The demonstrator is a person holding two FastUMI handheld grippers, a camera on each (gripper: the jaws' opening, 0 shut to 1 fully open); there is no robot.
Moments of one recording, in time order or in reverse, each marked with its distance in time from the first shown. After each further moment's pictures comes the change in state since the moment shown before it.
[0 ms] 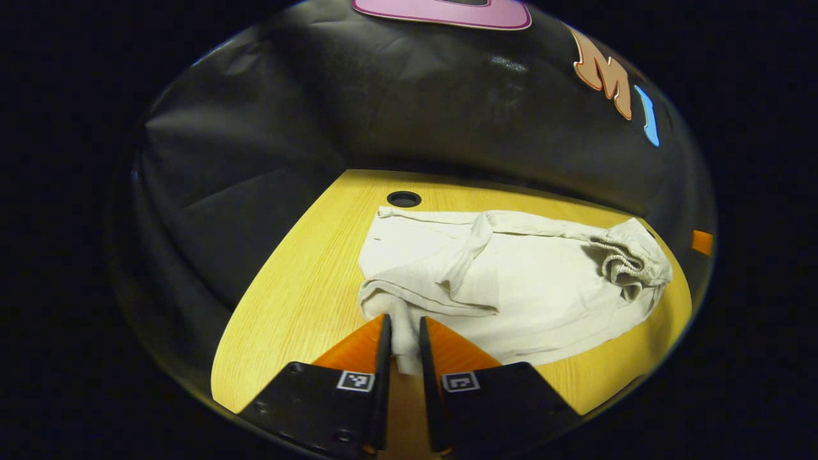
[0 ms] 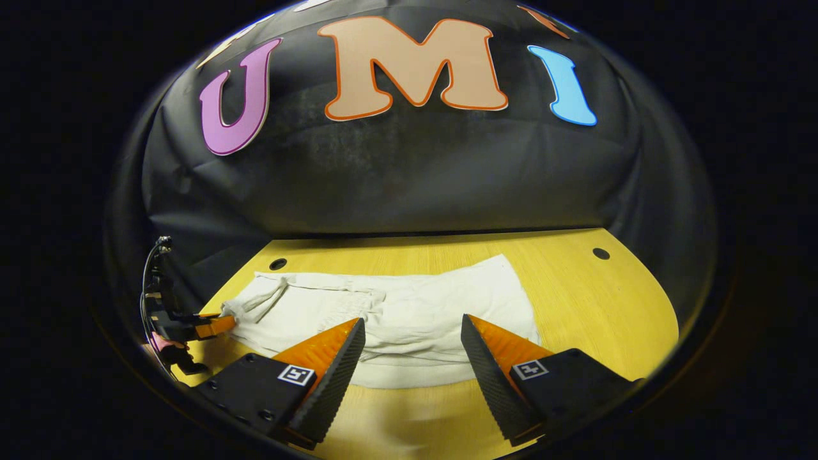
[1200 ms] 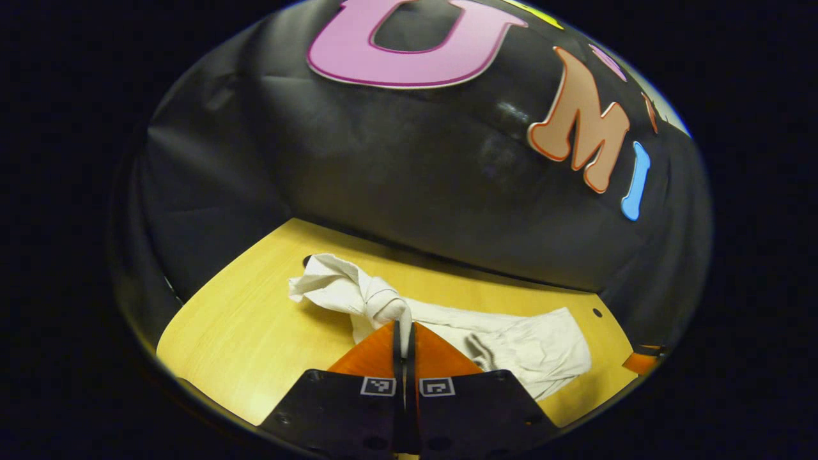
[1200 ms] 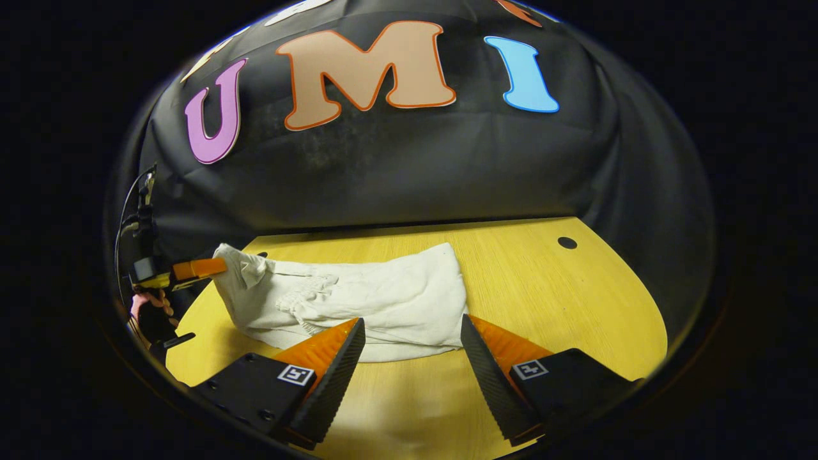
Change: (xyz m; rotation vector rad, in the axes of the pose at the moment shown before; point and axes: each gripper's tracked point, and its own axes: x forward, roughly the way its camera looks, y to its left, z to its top) left arm -0.034 -0.181 0.125 -0.158 -0.211 -0.121; right arm -0.039 -0.101 -0.011 0.024 0.041 -0.013
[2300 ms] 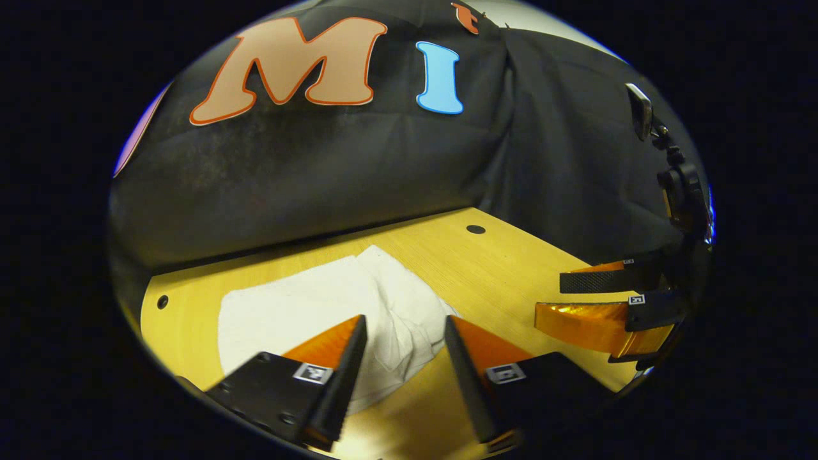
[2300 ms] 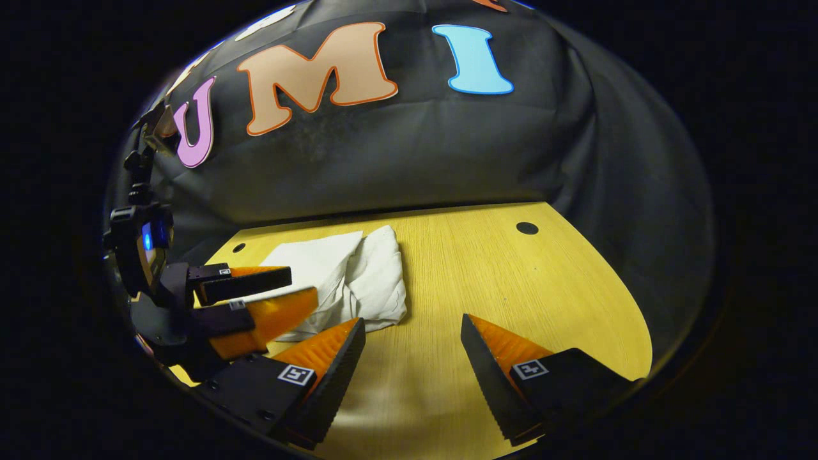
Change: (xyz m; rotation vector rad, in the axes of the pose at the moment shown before) left arm -0.018 -0.290 -0.149 0.446 0.168 -0.402; right arm -0.023 -0.106 -0.016 0.011 0.030 -0.012
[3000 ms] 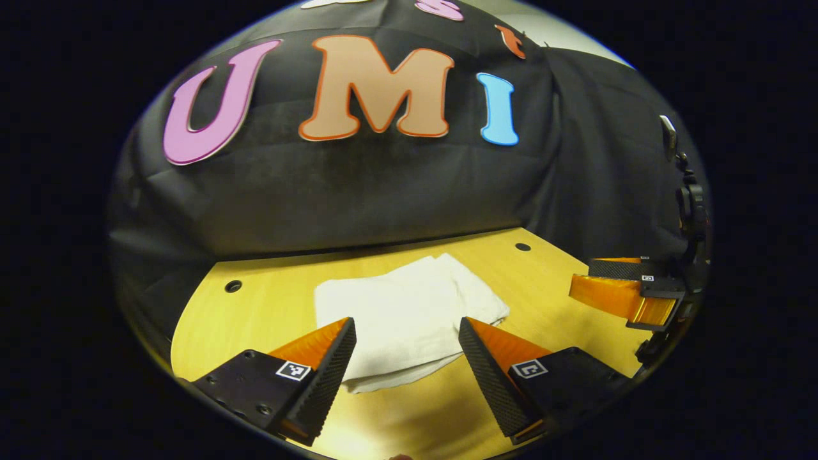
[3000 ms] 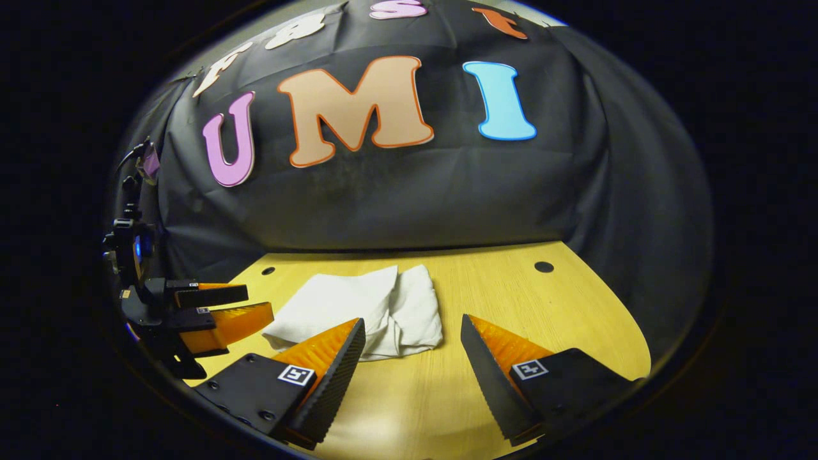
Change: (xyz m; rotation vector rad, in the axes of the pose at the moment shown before) left arm -0.137 0.096 0.003 -0.093 -0.076 0.257; right arm -0.046 0.061 0.048 -0.040 -0.193 0.090
